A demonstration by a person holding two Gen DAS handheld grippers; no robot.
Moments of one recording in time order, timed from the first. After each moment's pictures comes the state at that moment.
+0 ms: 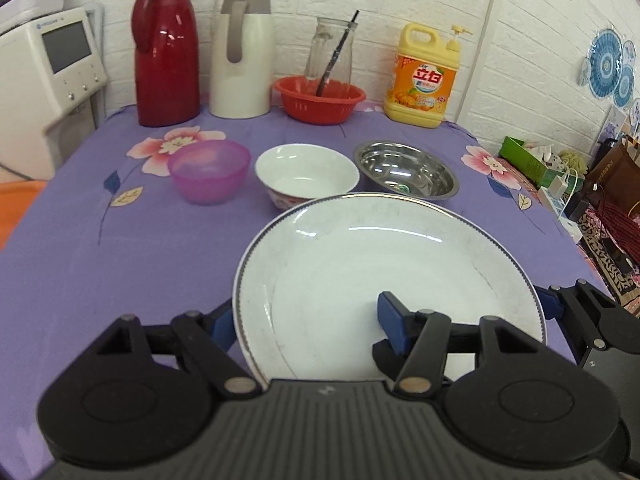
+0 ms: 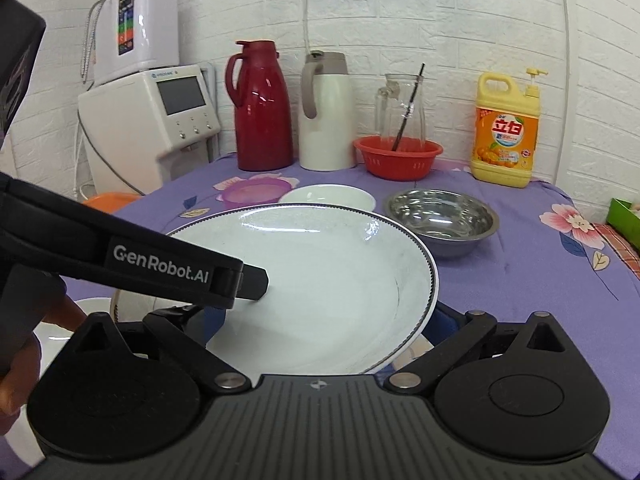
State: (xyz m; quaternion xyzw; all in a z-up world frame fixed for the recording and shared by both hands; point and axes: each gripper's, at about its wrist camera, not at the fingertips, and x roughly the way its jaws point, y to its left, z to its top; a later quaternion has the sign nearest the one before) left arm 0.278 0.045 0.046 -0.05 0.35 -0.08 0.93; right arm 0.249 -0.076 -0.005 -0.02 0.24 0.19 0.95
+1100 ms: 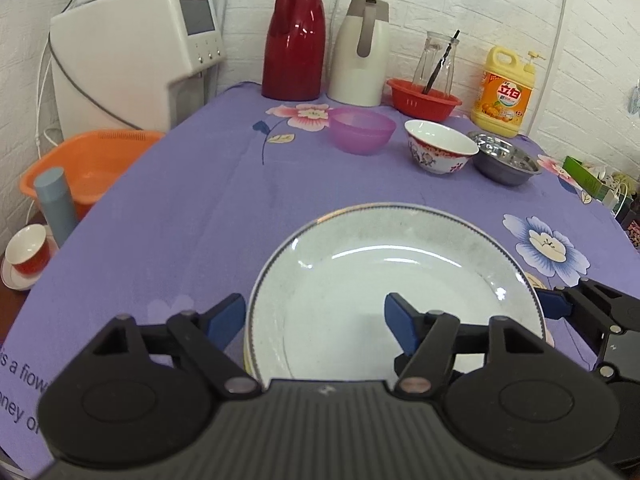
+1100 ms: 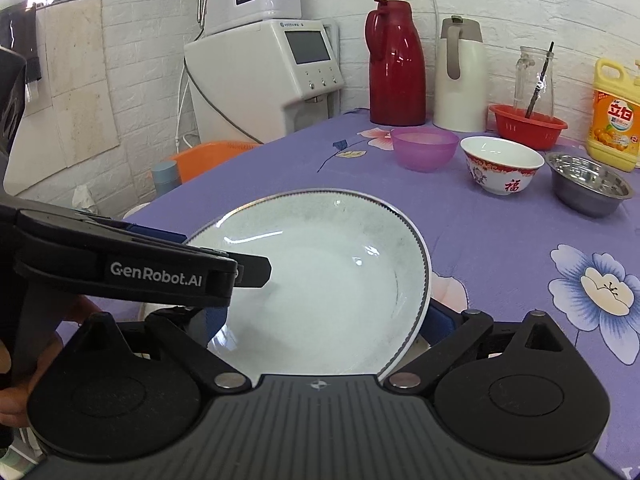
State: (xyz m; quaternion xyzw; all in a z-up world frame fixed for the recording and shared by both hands) left arm 0.173 0.148 0.002 -0.07 0.32 0.01 0.94; right arm 0.184 0.015 -0.033 -0.03 0.27 0.31 0.91
